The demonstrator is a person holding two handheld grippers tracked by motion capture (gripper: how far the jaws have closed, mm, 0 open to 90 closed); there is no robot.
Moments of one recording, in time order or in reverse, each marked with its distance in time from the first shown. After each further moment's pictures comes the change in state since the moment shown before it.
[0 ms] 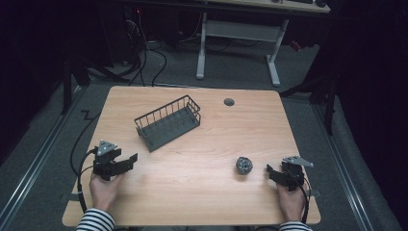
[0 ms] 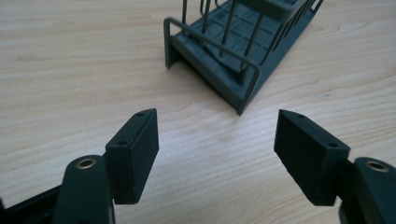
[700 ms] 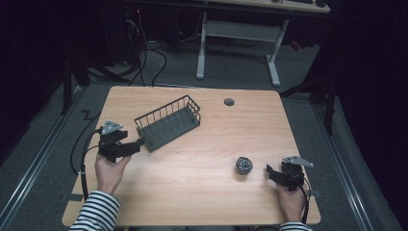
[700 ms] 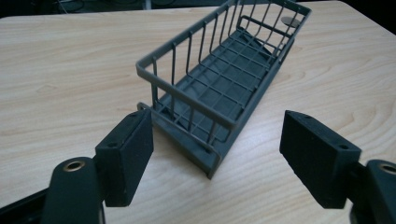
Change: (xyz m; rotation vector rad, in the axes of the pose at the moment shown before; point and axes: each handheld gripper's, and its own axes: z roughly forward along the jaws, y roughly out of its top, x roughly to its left) left arm -0.016 0.061 -0.001 -0.032 -0.043 0.025; right arm 0.000 0.000 0.000 0.000 0.004 -0.002
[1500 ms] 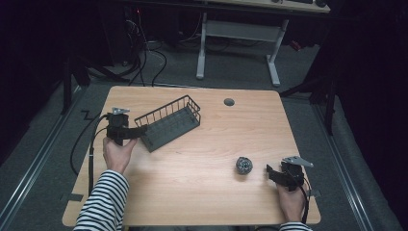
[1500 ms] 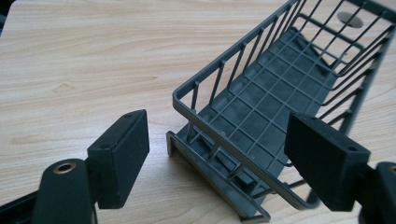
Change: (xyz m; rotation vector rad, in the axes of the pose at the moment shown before) left arm 0.018 0.027 0.053 0.089 0.110 -0.078; right arm 0.000 0.000 0.000 0.000 0.002 -0.005
